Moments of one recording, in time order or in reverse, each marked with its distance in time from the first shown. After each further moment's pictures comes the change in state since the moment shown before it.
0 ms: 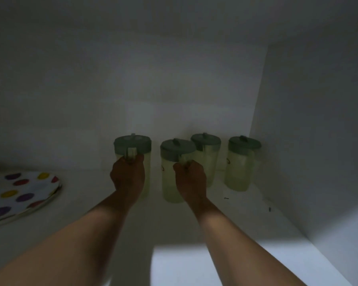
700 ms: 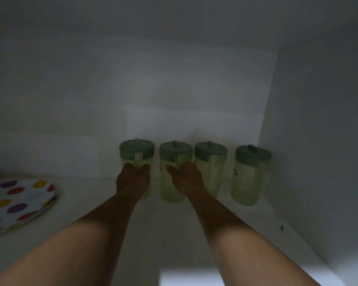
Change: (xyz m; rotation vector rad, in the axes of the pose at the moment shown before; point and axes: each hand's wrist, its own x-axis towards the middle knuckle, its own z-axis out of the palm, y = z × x) left_hand 0.047 -0.014 0.038 0.259 -0.142 -0.060; right_hand 0.057 -0.009 0.018 -0.164 -0.223 0.004
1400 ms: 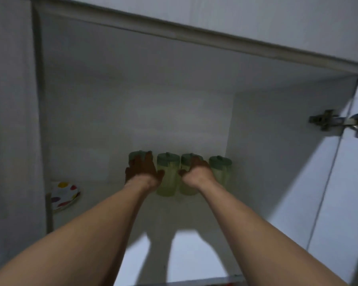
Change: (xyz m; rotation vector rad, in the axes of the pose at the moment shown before) left_hand -0.138 0.054 -0.116 0.495 -0.124 0.475; right_hand -0.178 -0.085 -0.099 -0.469 0.088 -0.054
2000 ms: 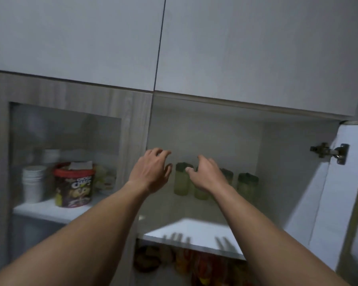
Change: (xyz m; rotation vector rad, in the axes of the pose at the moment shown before) left_hand -0.200 -0.016 -0.195 0.207 0.336 0.307; right_hand -0.188 -0.089 -0.082 -0.024 0.021 -0.303
